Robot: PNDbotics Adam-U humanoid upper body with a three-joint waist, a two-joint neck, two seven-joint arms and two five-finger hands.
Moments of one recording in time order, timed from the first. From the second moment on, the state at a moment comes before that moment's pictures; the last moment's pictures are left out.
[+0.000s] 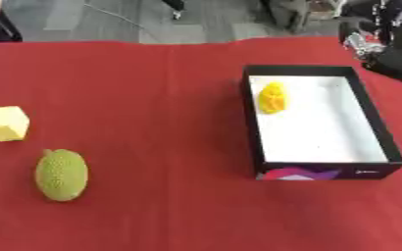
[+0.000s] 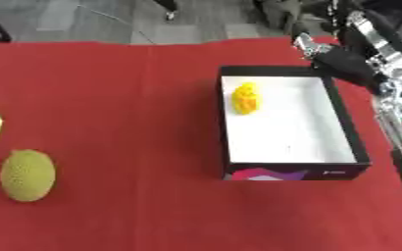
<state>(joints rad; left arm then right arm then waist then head) -0.81 0.88 -0.15 -1.41 -0.47 0.63 -0.48 -0.44 -0.65 -0.04 -1.94 -0.02 0.25 0.03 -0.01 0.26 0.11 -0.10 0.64</state>
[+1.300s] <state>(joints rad) -1.08 0.62 -0.18 -0.93 -1.08 0.33 -0.88 -0.45 -0.65 -0.01 -1.95 -0.03 0.28 0.02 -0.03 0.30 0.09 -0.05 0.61</state>
